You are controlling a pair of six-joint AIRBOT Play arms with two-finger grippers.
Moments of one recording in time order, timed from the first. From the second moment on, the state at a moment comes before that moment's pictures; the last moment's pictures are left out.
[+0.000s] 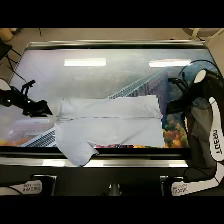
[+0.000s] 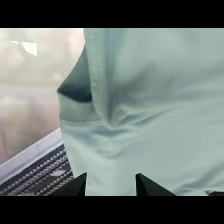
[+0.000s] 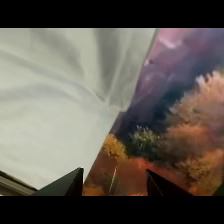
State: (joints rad) left arm 0.24 -1.45 1.26 1.21 -1.50 -1.39; right arm -0.17 -1.63 1.47 -1.35 1.56 1.02
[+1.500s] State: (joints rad) left arm 0.12 -1.04 0.39 1.03 -1.18 -1.40; right arm -0.22 -1.30 0.72 -1.18 1.30 0.90
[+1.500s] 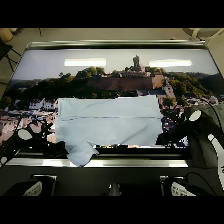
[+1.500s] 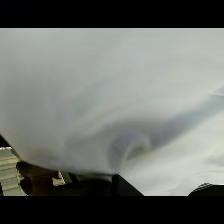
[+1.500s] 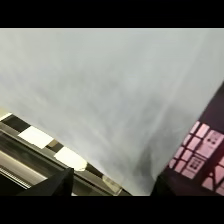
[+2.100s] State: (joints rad) left arm 0.12 -0.96 0.56 1.04 -1.20 -1.32; right arm -0.22 -1.29 0.81 -1.16 1.25 0.85
